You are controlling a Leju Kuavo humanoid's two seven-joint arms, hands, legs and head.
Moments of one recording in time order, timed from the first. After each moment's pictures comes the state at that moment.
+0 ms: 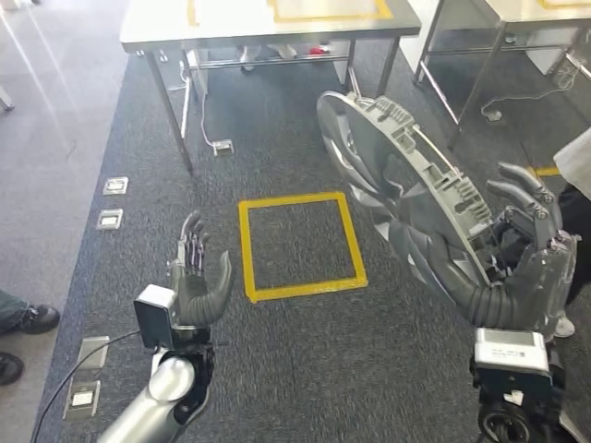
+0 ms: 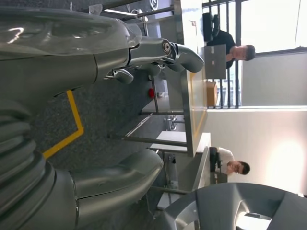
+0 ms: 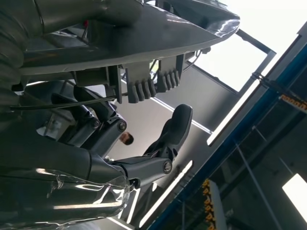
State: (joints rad) left arm -0.21 0.03 -0.65 -1.44 0.21 0.53 -0.63; right arm -0.20 -0.30 0.51 -2.03 0.74 -0.67 0.02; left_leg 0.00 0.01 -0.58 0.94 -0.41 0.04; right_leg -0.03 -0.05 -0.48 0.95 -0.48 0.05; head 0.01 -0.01
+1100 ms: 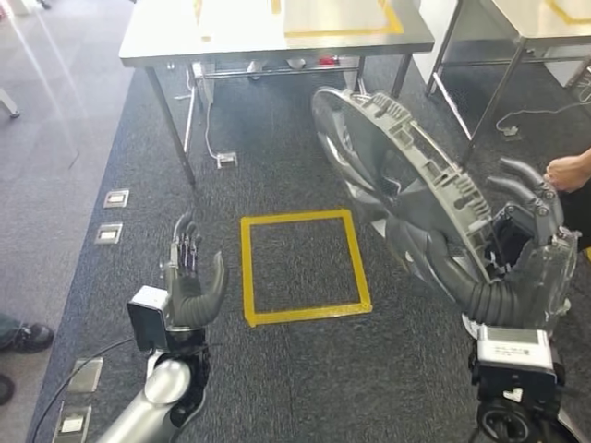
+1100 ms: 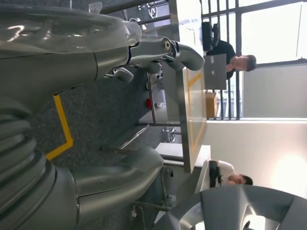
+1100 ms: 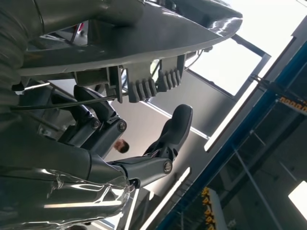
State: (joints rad) left arm -0.21 0.02 -0.65 -1.45 0.21 0.54 -0.62; right arm -0.19 -0.30 0.50 -2.05 0.74 -0.66 0.03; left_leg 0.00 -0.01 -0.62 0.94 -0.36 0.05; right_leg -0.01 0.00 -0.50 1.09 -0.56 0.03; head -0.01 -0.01
